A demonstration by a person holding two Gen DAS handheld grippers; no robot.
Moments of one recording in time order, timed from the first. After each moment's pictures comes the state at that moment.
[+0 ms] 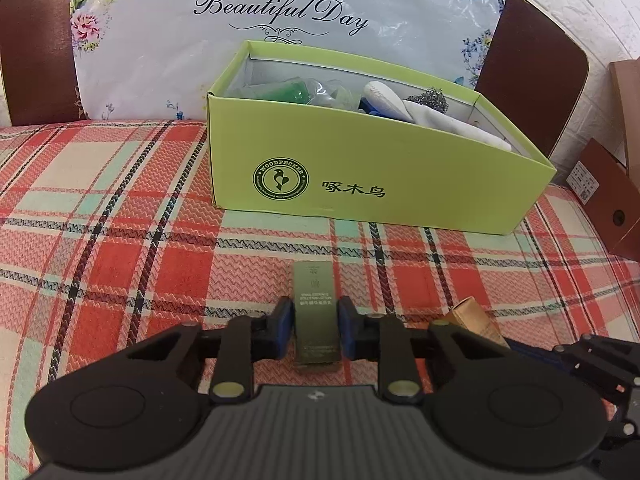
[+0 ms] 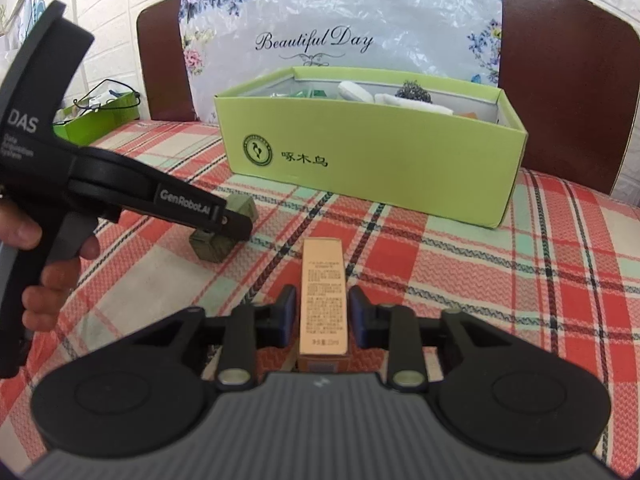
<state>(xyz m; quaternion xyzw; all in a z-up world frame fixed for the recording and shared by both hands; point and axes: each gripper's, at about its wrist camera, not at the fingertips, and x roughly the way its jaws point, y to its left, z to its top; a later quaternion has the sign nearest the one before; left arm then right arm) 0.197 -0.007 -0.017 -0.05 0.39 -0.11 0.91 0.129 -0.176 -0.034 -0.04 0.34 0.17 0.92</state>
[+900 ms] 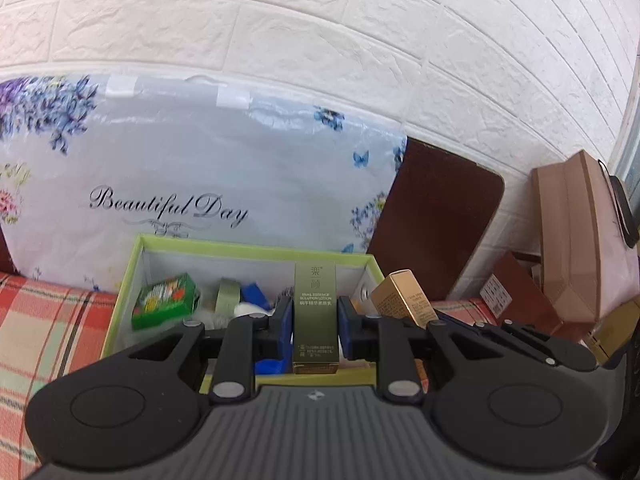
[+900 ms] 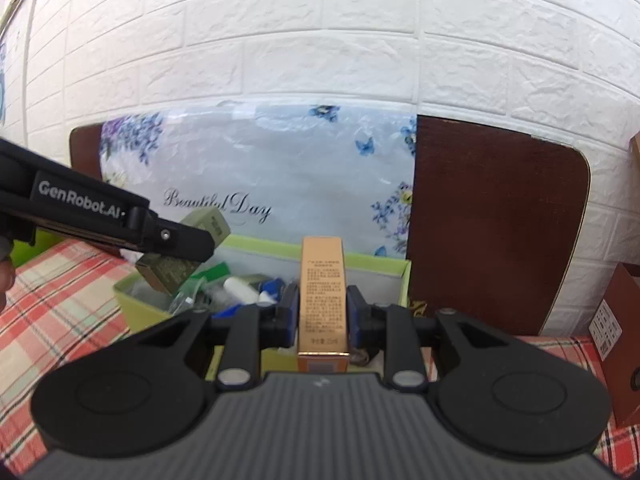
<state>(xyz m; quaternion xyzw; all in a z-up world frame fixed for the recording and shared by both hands) 0.247 -0.054 0.115 -0.08 0.28 -0.20 0.94 0.217 -0.227 0.066 -0.03 0.20 0.10 0.97</state>
